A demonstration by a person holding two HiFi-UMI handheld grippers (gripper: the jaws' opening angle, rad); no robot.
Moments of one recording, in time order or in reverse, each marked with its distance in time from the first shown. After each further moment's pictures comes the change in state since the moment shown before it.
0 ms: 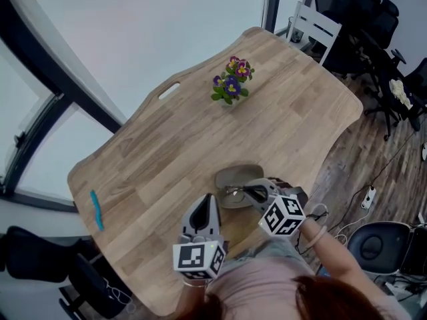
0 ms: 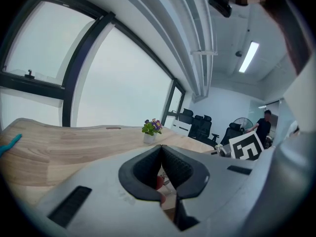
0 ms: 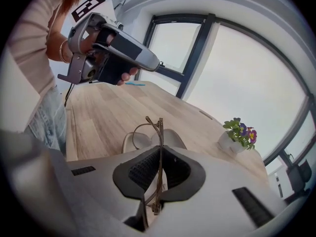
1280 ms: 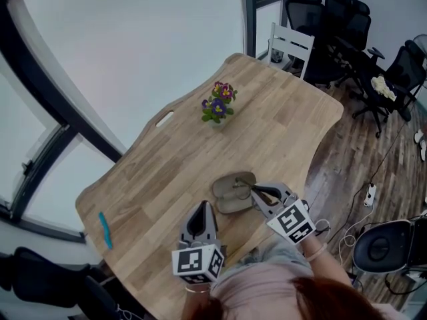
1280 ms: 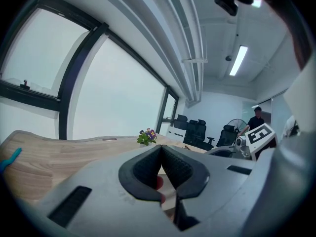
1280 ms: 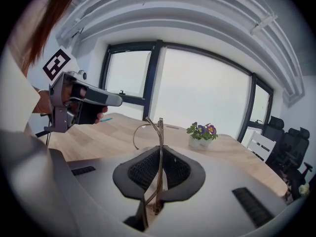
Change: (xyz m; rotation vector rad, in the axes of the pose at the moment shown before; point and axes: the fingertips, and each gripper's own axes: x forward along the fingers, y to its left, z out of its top) left arm -0.038 -0.018 0.033 0.068 -0.084 -0.056; right arm -0.098 -0.025 0.036 0.410 -0.233 -0.354
